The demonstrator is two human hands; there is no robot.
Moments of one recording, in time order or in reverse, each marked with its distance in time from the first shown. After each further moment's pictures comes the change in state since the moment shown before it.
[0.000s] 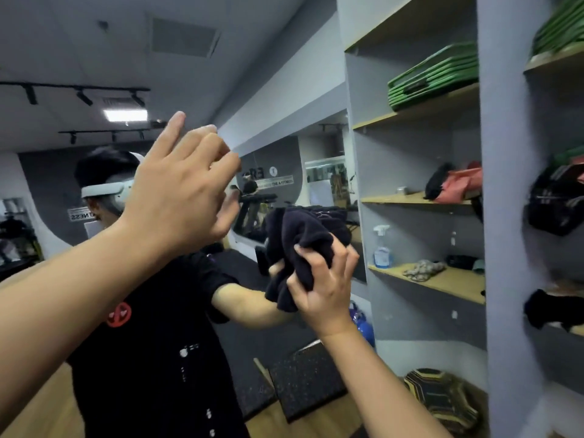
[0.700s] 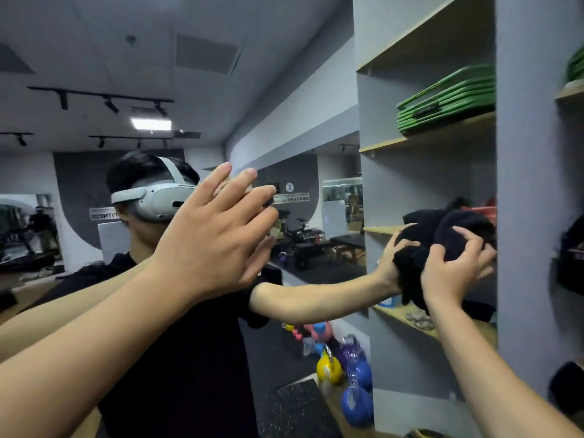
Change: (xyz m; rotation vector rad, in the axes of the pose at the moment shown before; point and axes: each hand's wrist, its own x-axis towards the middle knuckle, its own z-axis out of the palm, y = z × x) left_hand 0.080 0.108 0.090 0.079 -0.033 0.074; right_hand 0.114 0.291 -0.061 -0.070 0.251 0.717
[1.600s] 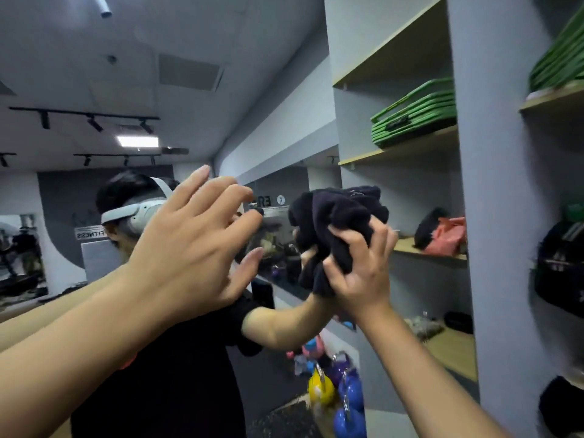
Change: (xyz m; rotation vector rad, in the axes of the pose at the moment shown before) left_hand 0.063 0.037 -0.002 -0.074 0.036 -0.044; right_hand -0.008 -0.044 0.021 0.131 -0.238 -0.811
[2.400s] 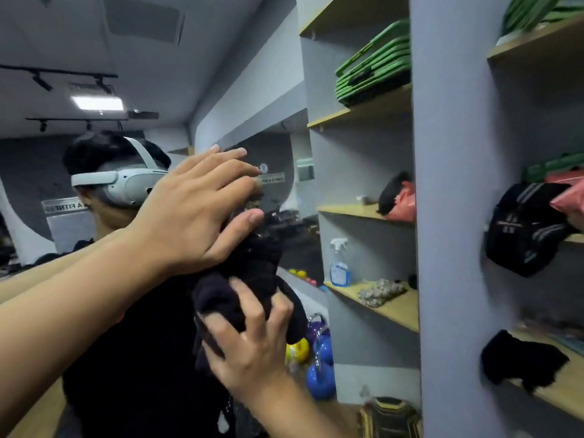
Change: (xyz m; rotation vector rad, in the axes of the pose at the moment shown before) left_hand 0.070 0.081 0.069 -0.335 -0.026 0.076; right_hand -0.121 -0.033 -0.012 -0.026 -0.074 -0.135
